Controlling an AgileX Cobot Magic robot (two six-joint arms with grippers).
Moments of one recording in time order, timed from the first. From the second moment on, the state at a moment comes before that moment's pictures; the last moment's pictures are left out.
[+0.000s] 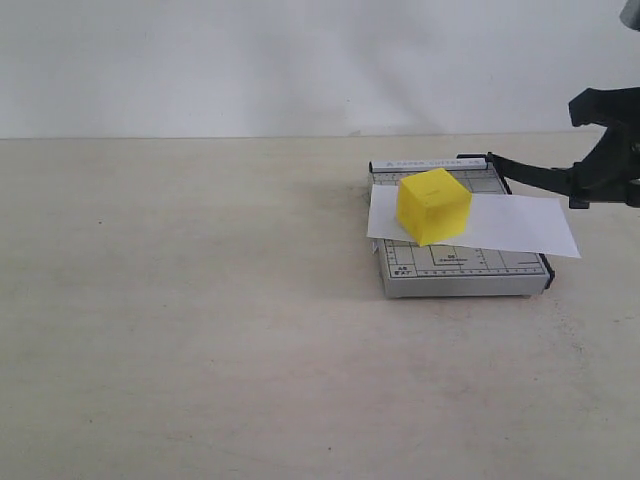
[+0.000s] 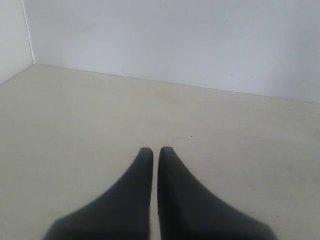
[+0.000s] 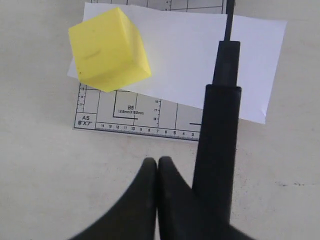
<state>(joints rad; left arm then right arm) 0.10 0.38 -0.04 0.99 -0.08 -1.04 -0.10 1.51 -1.12 0.51 0.89 -0.42</state>
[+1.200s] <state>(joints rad) 0.10 0.38 -0.04 0.99 -0.08 -1.04 -0.11 1.60 -1.00 0.48 0.77 -0.51</state>
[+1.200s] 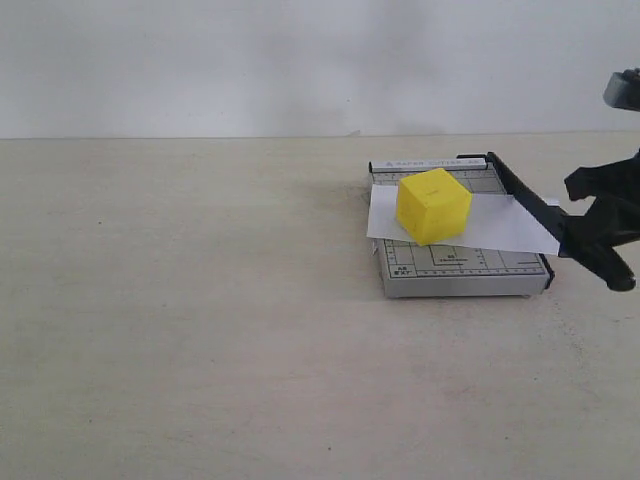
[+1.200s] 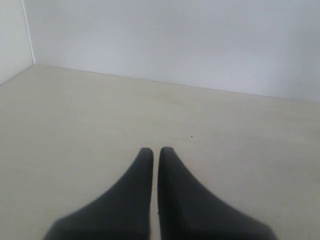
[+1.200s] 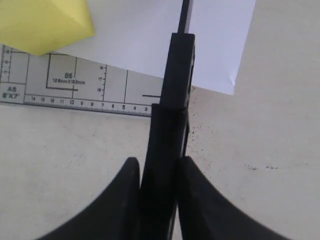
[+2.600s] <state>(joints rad) 0.10 0.38 -0.04 0.99 -0.09 -1.04 -0.06 1.67 -0.83 0.56 0.53 -0.61</state>
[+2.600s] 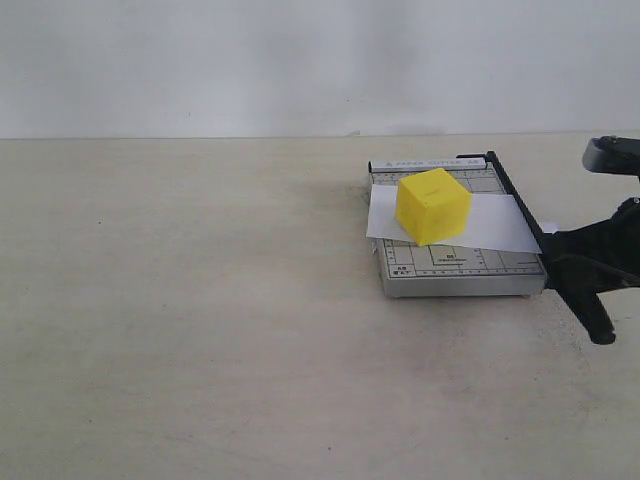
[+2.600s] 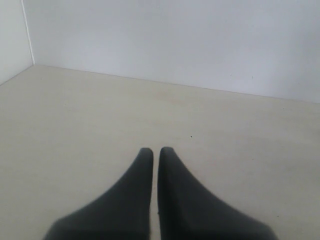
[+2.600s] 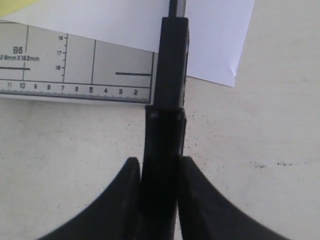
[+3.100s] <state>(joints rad) 0.10 0.38 -0.04 0.99 -0.09 -1.04 -0.05 1.67 -0.81 0.51 0.61 -0.56</state>
